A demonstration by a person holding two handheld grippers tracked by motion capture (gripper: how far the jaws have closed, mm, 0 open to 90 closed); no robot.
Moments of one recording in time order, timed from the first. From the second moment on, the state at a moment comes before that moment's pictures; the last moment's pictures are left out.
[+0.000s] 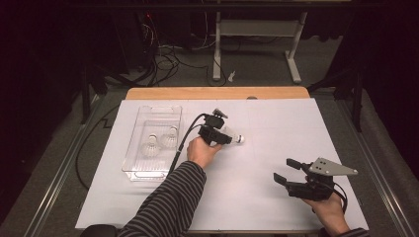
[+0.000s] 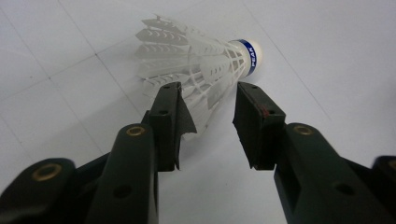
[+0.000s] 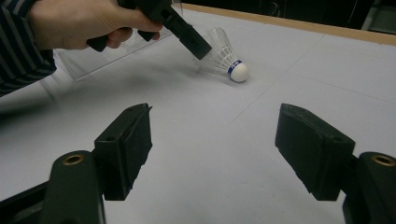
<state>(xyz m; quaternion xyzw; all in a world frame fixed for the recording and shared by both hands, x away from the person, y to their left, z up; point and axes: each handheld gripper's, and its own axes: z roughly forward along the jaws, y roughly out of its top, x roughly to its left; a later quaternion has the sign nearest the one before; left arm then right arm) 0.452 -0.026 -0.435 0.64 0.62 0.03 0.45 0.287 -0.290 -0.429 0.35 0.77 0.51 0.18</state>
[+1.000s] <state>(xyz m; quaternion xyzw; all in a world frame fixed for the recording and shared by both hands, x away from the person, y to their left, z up) 0.448 -0.023 -0.438 0.66 0.59 0.03 0.46 0.288 -0.289 -0.429 0.35 0.77 0.51 0.18</state>
